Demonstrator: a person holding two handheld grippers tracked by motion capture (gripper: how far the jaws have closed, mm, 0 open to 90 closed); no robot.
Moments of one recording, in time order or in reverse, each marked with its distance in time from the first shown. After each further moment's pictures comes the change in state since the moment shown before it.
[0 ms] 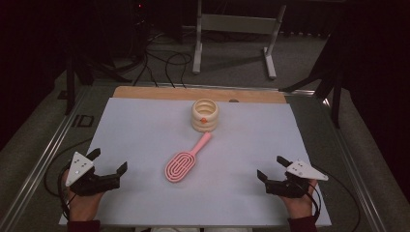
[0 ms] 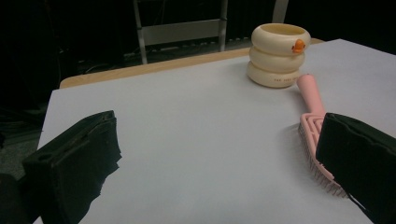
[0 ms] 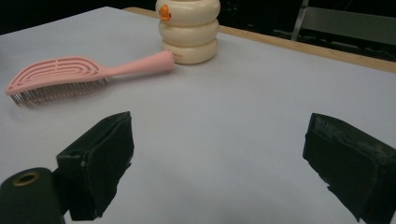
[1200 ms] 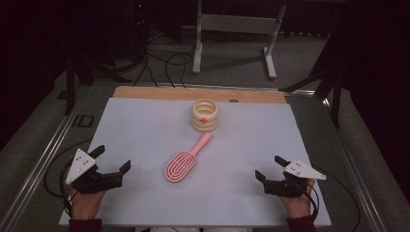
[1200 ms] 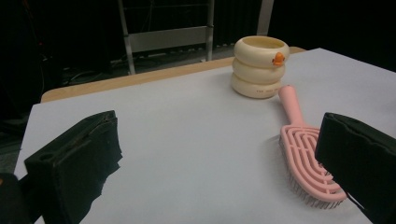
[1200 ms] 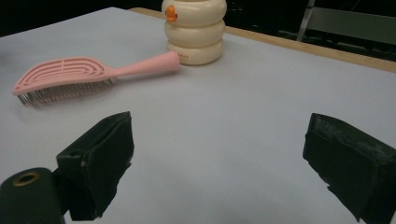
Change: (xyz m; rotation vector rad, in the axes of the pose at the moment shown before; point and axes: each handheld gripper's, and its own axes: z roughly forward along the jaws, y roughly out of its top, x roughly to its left) left arm -0.008 0.014 0.001 -0.025 -0.053 0.004; right arm 0.002 0.000 0.004 -0.002 0.022 -0.003
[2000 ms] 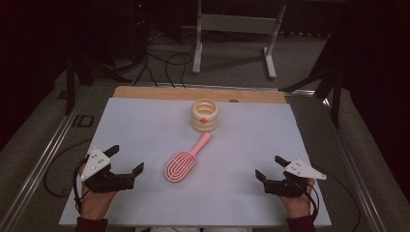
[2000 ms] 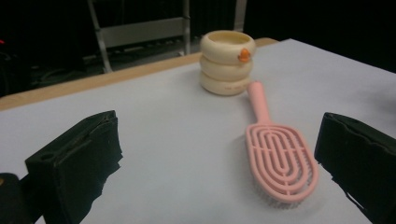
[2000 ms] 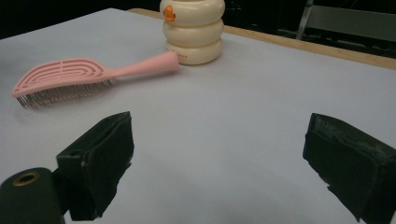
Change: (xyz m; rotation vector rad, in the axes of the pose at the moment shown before) left arm -0.026 0.012 0.015 0.050 -0.099 0.037; right arm -0.001 -0.001 0.000 0.001 -0.003 0.016
